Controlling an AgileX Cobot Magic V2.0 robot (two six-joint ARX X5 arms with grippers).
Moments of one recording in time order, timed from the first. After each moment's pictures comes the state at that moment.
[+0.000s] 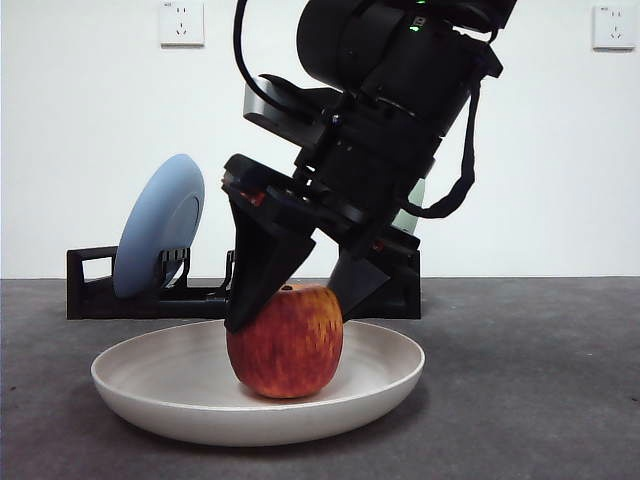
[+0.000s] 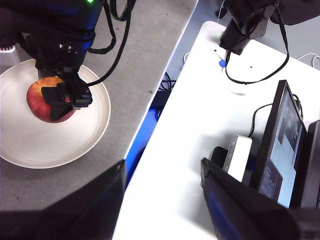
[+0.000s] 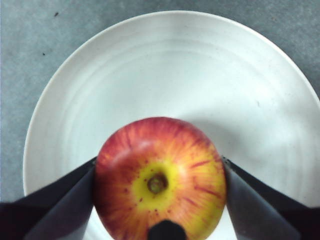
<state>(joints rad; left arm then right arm) -1.11 0.89 1.34 -1.28 0.13 -0.10 0.81 1.73 1.07 -0.37 -0.21 0.02</state>
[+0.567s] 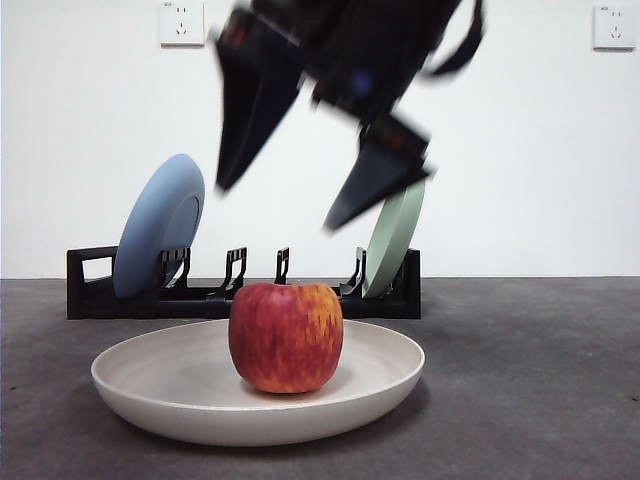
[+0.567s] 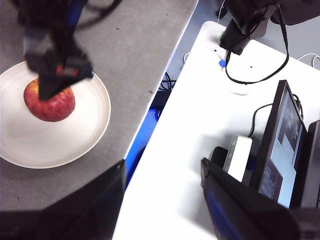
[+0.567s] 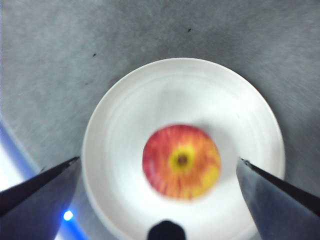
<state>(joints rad) -1.11 0.89 1.34 -1.28 0.13 -0.10 0.81 1.57 1.26 -0.68 -0.20 0.04</state>
